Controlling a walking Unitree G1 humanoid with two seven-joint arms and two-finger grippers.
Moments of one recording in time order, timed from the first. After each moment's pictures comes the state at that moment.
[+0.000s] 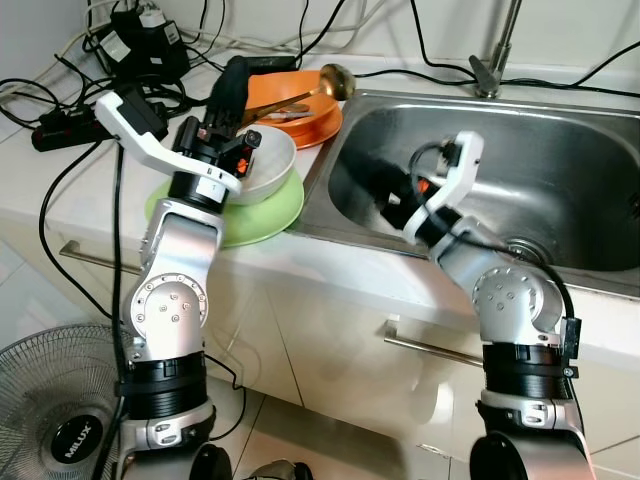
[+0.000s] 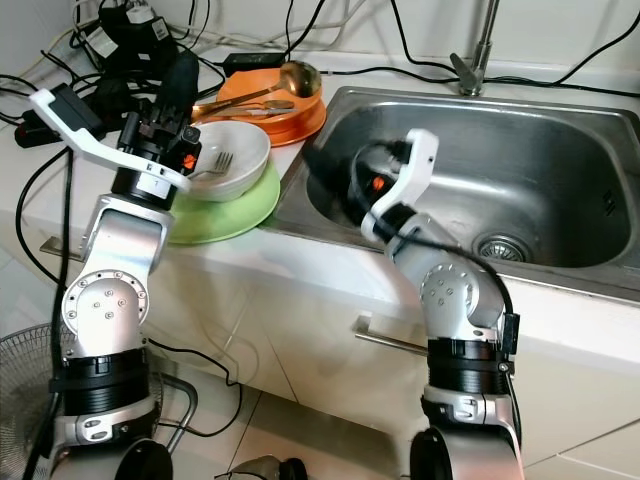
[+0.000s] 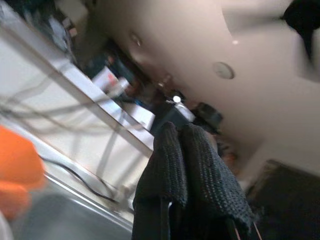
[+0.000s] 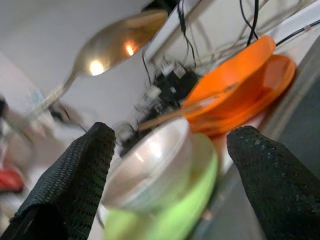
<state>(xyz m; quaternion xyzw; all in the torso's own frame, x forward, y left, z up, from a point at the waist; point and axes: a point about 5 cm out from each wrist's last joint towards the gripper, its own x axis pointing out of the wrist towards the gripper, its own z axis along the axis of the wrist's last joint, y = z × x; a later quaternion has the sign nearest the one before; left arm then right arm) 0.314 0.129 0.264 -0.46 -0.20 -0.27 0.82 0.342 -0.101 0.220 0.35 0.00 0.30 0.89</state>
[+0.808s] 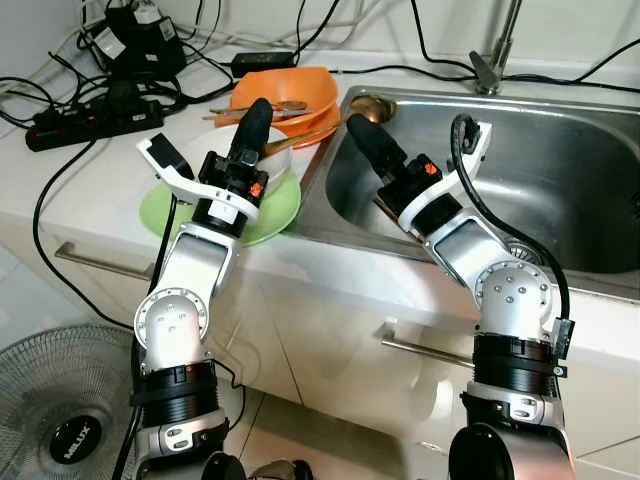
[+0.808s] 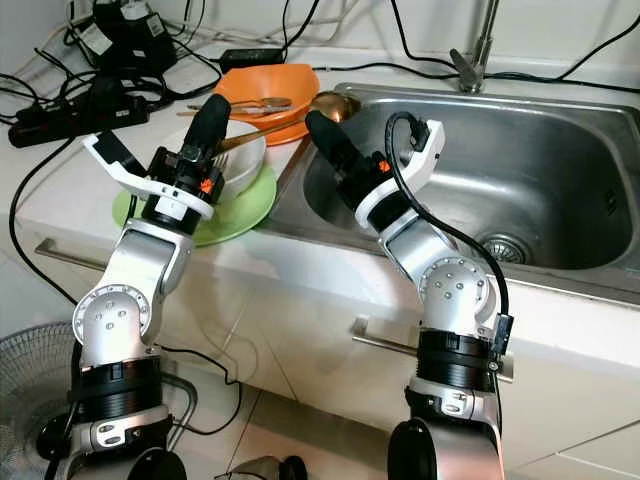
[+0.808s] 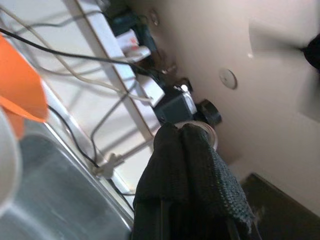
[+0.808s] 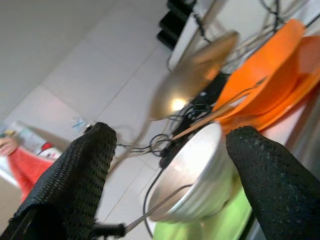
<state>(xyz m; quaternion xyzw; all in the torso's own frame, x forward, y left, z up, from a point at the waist) 0.322 0.130 0.231 -0.58 -0.12 -0.26 0.76 0.331 -0.097 0.228 0.43 0.00 0.35 0.83</state>
